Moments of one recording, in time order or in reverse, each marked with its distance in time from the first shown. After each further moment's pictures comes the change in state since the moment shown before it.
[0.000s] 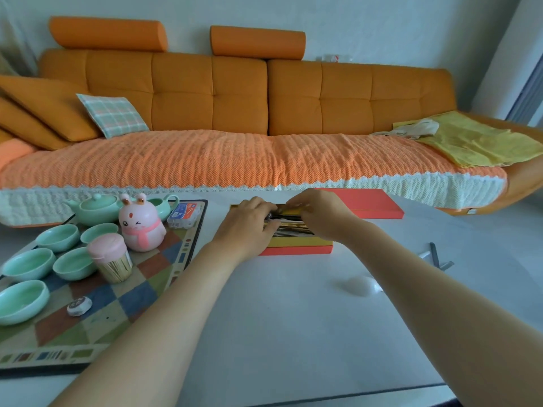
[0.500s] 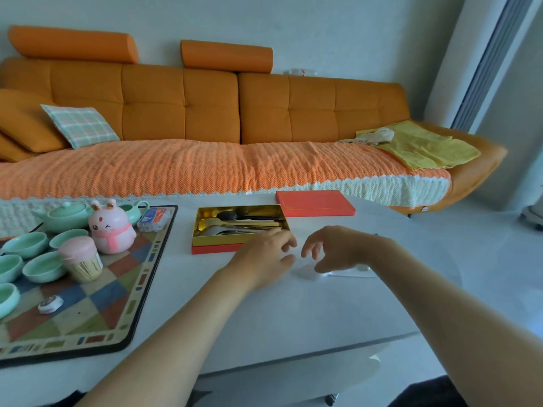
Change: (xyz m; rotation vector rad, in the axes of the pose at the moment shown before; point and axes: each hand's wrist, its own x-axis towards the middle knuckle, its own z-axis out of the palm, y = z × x) left_hand -0.041 0.106 0.024 -0.142 -0.139 0.135; right_hand -0.104 0.047 -0.060 -0.196 -0.490 0.093
